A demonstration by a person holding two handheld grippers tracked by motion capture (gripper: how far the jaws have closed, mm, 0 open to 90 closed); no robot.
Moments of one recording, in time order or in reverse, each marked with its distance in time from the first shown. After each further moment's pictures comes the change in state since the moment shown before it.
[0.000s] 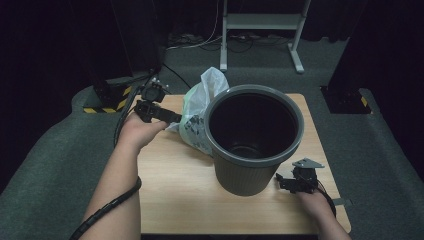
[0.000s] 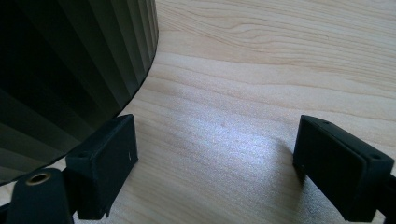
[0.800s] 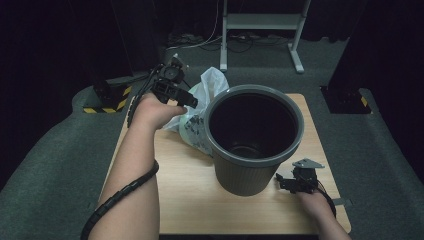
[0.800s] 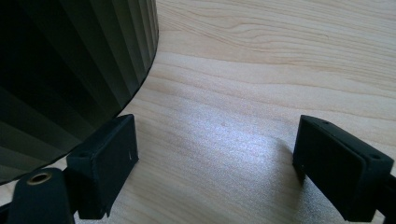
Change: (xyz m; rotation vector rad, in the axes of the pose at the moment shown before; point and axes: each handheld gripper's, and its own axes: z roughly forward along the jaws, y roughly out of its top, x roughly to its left) left arm -0.040 0.061 -0.024 0.040 -0.027 0.038; right arm 0.000 0.000 0.000 0.000 -0.001 0.000
